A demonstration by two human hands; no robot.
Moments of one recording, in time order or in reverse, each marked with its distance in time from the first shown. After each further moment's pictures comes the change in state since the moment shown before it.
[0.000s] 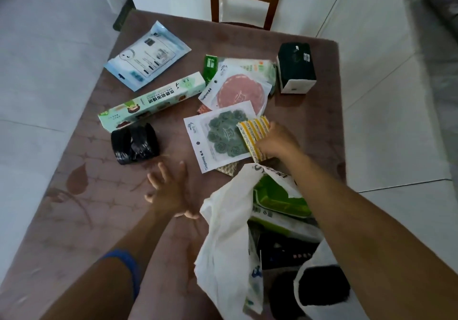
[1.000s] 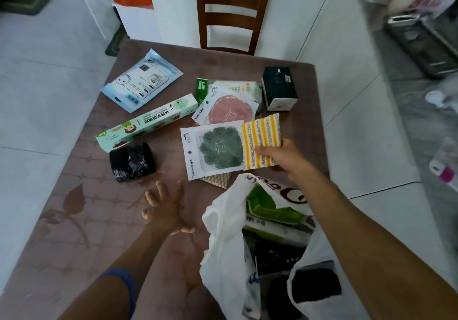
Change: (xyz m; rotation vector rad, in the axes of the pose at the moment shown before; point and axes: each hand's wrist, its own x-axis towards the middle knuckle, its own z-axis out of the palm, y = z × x) left_hand -0.018 -0.006 -0.004 0.039 0.019 0.076; right_hand -0.045 0.027 -0.027 0.939 -0.025 -0.031
